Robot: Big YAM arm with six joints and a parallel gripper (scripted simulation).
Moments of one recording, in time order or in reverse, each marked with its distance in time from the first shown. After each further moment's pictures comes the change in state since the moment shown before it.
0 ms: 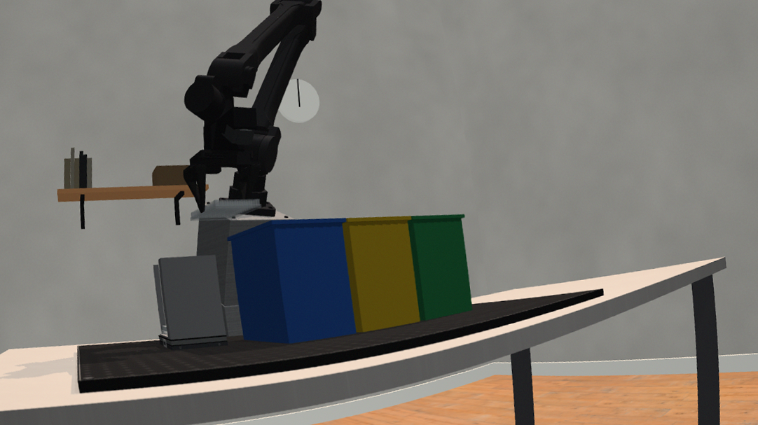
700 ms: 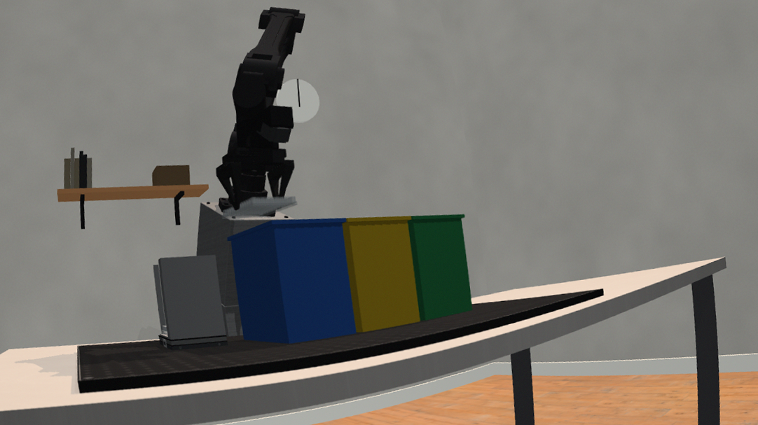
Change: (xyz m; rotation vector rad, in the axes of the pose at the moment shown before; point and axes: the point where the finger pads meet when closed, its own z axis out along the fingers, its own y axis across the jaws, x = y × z) arm -0.015 0.061 -0.001 -0.003 -0.004 -0.013
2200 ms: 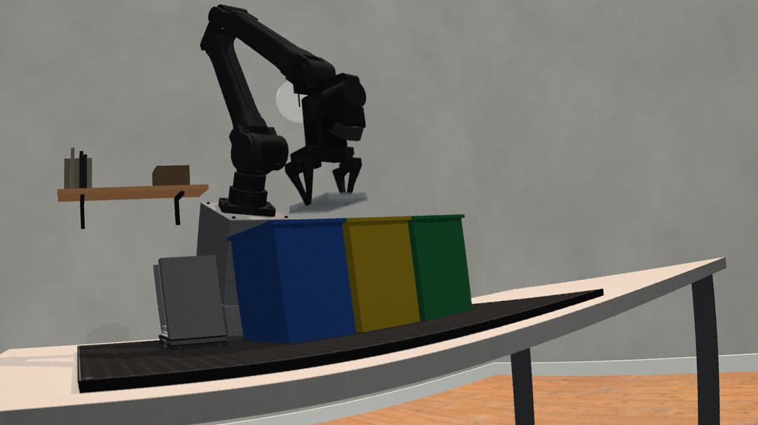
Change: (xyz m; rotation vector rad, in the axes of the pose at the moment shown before) arm -0.029 0.128 0.000 0.002 -0.004 0.000
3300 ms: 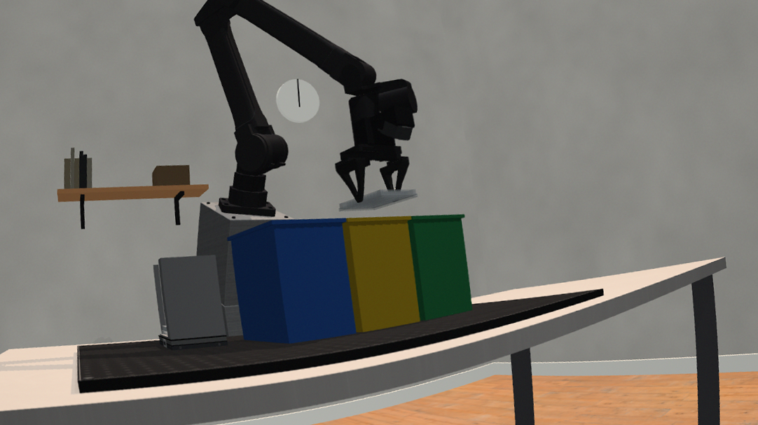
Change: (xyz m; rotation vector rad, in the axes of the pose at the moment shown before) arm -0.026 0.095 0.001 -0.006 -0.011 0.019
